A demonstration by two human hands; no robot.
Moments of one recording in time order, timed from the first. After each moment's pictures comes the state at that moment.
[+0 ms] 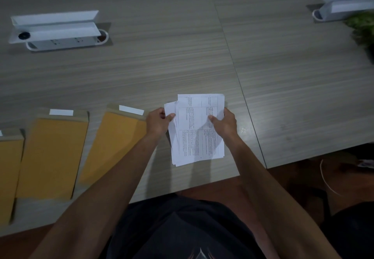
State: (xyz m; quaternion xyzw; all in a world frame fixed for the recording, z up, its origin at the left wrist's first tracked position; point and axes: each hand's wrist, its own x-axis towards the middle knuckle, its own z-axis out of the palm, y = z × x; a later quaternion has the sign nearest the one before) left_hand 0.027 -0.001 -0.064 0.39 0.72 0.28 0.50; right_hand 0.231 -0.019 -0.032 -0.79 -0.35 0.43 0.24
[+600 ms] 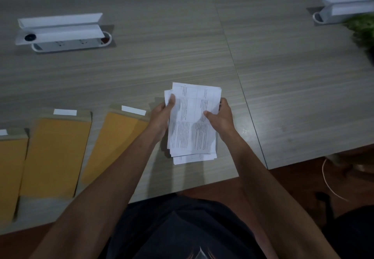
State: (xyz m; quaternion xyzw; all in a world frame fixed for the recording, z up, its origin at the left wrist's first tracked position) left_hand 0.028 0.004 -0.034 0.28 0.61 0.34 0.66; right_hand 0.213 -0.006 -0.016 -0.75 -0.37 0.46 0.30
